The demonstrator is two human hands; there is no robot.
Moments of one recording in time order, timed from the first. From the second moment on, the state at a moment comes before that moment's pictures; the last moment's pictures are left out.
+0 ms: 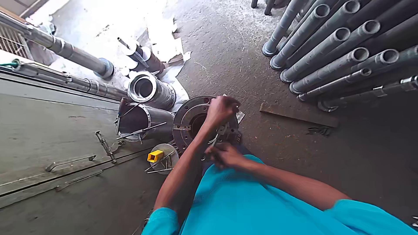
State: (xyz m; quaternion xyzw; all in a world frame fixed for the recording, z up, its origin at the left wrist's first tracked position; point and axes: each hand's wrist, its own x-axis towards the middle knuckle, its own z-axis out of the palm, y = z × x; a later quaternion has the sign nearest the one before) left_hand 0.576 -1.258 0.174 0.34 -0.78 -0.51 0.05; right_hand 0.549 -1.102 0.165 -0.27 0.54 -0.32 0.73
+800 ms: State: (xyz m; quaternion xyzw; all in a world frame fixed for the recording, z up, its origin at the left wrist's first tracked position) left_hand 0.706 -1.190 0.150 0.51 -0.47 -0.63 0.35; right_hand 0.388 -1.103 0.168 -0.61 0.62 -0.17 0.48
